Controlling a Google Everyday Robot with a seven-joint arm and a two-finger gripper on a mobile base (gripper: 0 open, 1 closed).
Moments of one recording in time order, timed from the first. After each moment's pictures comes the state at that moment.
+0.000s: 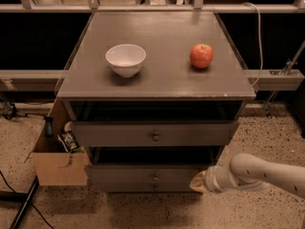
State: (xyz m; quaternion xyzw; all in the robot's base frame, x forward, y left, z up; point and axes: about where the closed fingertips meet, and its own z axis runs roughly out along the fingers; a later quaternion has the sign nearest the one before) arm 0.492 -0.179 0.400 -0.59 0.75 0.16 0.25
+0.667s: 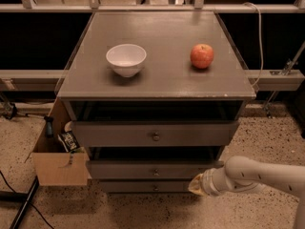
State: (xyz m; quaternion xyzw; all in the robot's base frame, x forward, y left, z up) arm 0.483 -0.173 0.391 -0.60 0.75 0.14 0.24
